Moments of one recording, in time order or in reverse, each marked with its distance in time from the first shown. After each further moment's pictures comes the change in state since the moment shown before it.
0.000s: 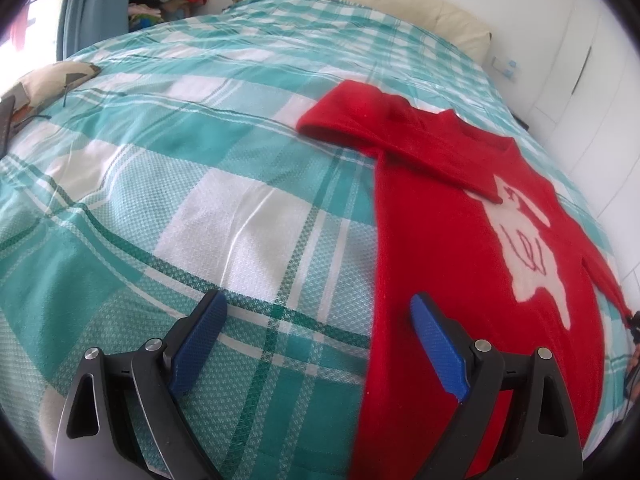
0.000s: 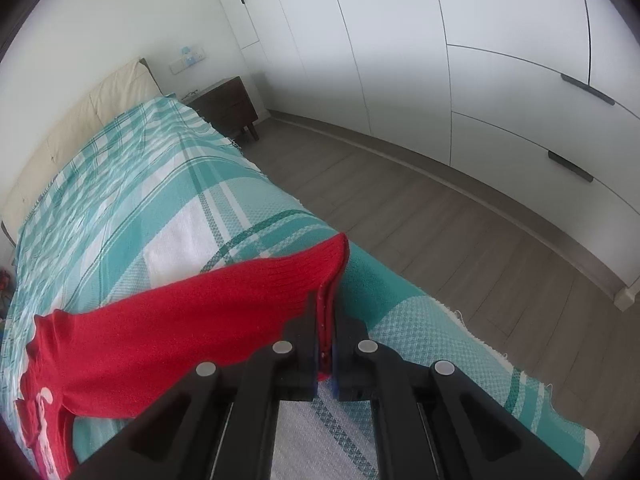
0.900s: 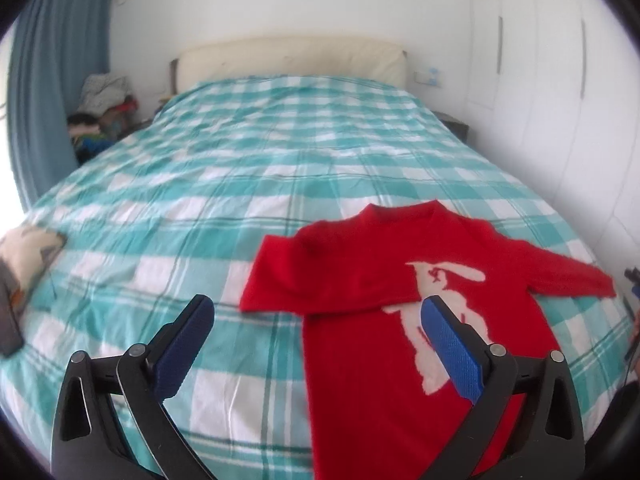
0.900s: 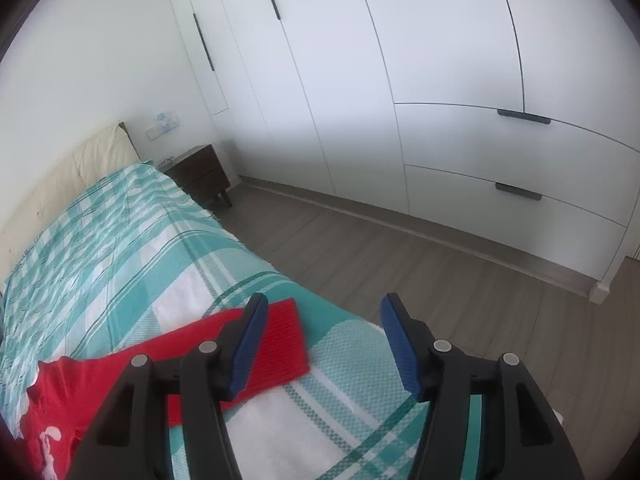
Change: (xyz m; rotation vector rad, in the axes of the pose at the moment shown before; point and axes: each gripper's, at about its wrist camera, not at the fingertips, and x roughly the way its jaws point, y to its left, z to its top) left arm -0.077 -0.089 0.110 0.424 -0.195 -0.084; right arm -0.089 -0.010 -0.015 0.088 -0.246 -0.039
